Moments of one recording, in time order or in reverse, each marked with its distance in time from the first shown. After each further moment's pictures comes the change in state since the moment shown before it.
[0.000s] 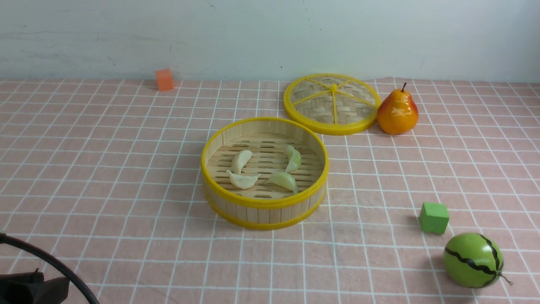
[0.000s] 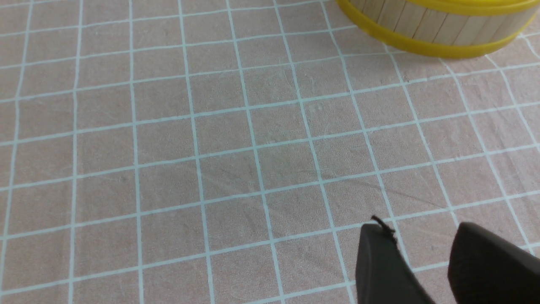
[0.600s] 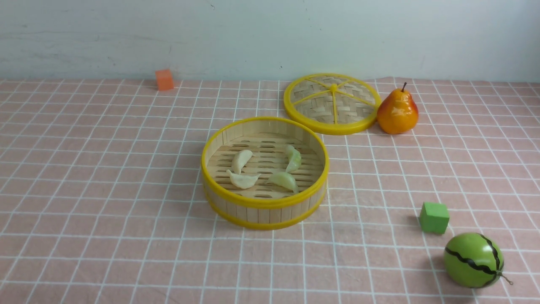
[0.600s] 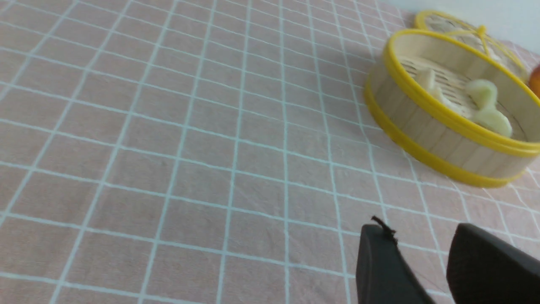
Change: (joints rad) right arm 0.000 0.000 -0.001 0.000 0.002 0.000; left arm 0.405 -0.563 0.292 -0.282 -0.135 0.124
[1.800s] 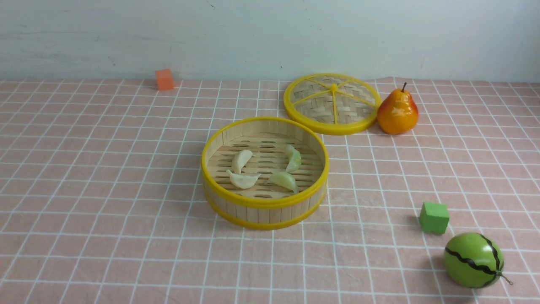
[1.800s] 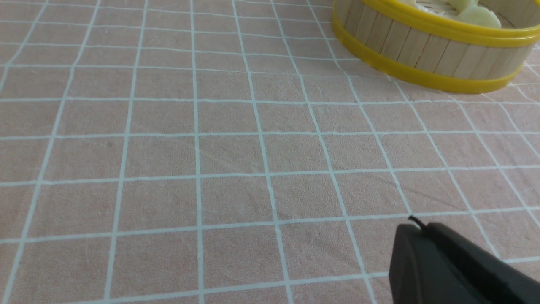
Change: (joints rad) right arm 0.000 0.000 0.000 0.000 0.001 0.000; left arm 0.004 -0.007 0.181 -0.264 -0.136 0.450
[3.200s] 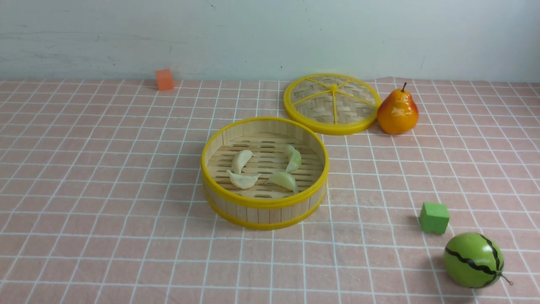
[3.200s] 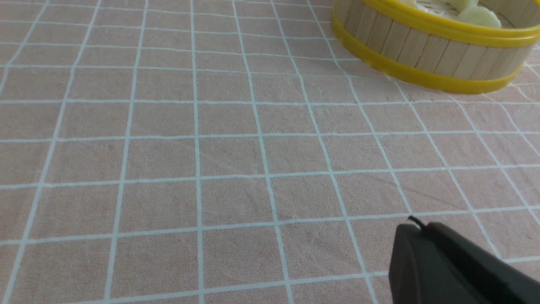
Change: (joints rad) right arm 0.000 0.000 0.000 -0.001 0.000 0.000; left arm 0.000 0.000 0.000 0.000 0.000 0.000
